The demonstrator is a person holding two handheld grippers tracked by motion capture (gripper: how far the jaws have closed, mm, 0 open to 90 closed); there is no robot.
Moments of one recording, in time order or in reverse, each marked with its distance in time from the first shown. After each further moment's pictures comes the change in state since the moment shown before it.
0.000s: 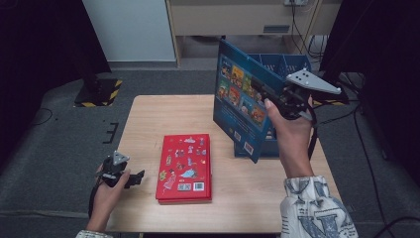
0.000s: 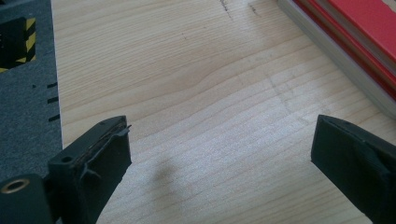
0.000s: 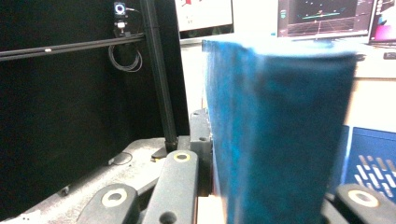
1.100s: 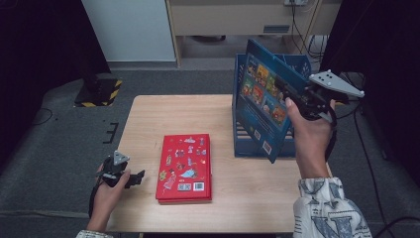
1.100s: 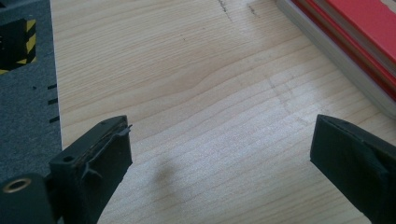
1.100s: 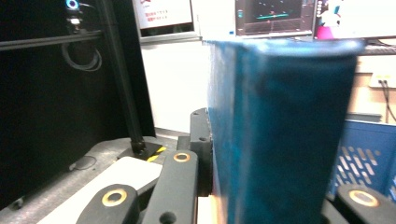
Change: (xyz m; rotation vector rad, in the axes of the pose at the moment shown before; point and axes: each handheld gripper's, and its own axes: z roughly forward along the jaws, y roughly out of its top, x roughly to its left) left arm -0.001 0.001 0.000 0.000 0.000 0.004; right arm -0.033 0.000 -0.024 0.010 -0.159 -0.004
